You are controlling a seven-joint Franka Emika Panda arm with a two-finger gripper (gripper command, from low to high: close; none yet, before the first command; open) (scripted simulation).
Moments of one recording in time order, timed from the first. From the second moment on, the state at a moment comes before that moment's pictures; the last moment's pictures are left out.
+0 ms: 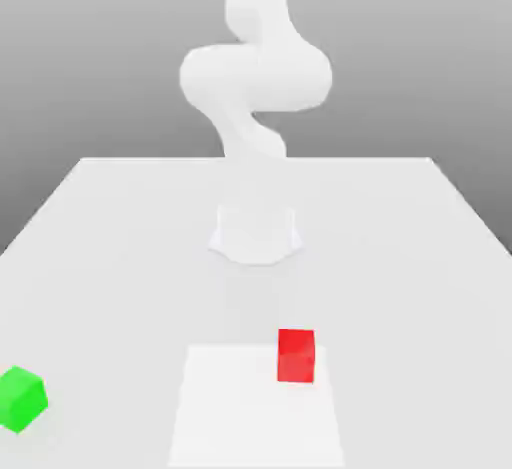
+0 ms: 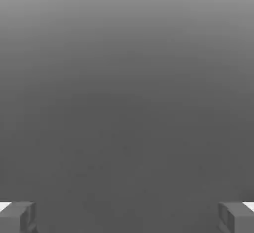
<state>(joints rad) 0.00 -0.73 0.02 -2.36 0.00 2.35 0.82</state>
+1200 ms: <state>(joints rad) 0.07 0.08 0.08 -2.85 -0.03 2.93 1.03</state>
